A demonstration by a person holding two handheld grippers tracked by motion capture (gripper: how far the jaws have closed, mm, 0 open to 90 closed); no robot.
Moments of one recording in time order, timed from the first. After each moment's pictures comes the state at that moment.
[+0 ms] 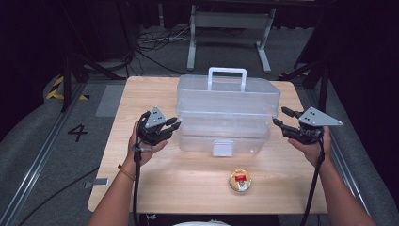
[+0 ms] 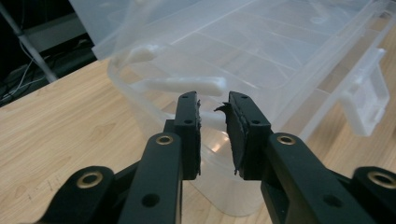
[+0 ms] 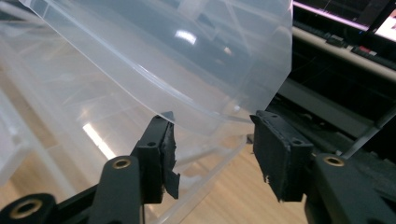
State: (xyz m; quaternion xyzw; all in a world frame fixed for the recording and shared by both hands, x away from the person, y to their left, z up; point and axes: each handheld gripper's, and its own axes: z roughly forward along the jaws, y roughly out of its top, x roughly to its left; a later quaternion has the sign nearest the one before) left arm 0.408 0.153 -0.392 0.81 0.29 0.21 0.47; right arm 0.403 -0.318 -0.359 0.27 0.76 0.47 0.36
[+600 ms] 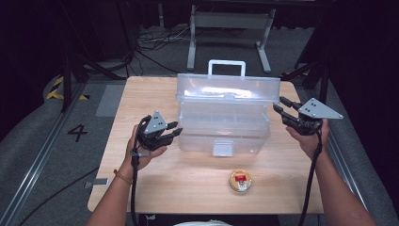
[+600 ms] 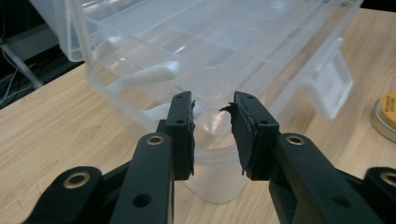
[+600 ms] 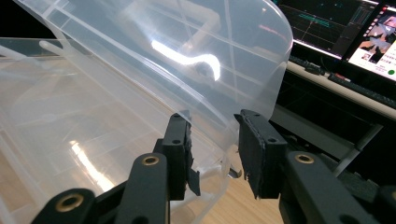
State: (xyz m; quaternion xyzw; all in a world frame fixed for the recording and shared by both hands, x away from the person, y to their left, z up) left arm 0.392 0.152 -0.386 0.82 0.26 0.21 0.46; right arm 0.416 -0.308 -0.341 0.27 0.73 0.50 0.39
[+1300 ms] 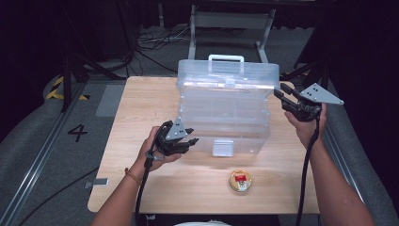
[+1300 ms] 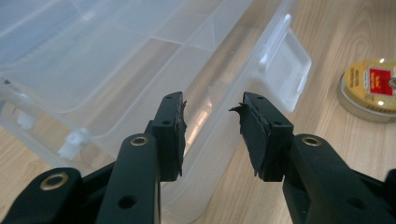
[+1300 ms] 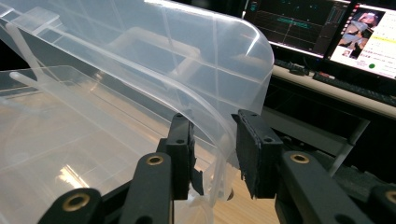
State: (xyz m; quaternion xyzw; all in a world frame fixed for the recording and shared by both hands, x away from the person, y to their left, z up) left arm 0.391 0.105 -0.393 0.87 0.18 0.19 0.41; right arm 0.443 -0.303 -0.320 0.31 0.69 0.52 0.39
